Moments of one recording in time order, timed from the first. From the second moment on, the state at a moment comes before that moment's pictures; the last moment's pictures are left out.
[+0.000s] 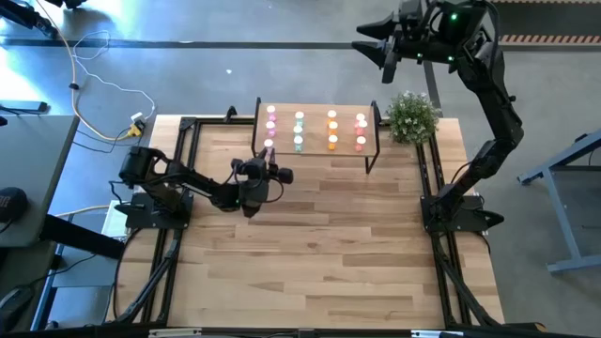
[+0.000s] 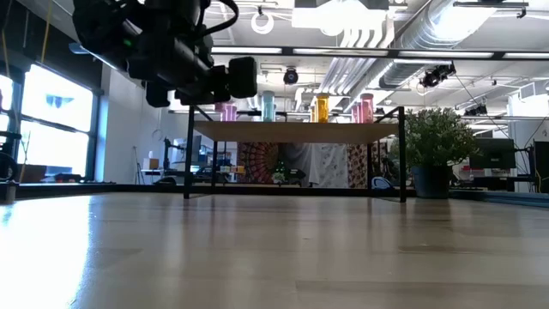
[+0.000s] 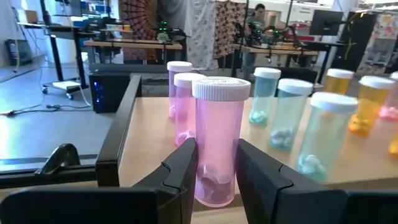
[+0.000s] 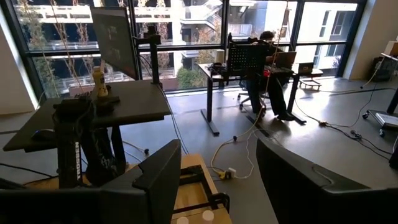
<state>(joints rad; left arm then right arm) 0.04 1.69 0.69 0.82 -1.42 -0.27 -0.71 1.61 2.36 -0.82 -0.44 -0.07</state>
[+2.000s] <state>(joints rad) 0.18 1.73 0.70 0.81 -1.29 -0.28 -0.71 1.61 2.36 -0.83 -0.44 -0.10</state>
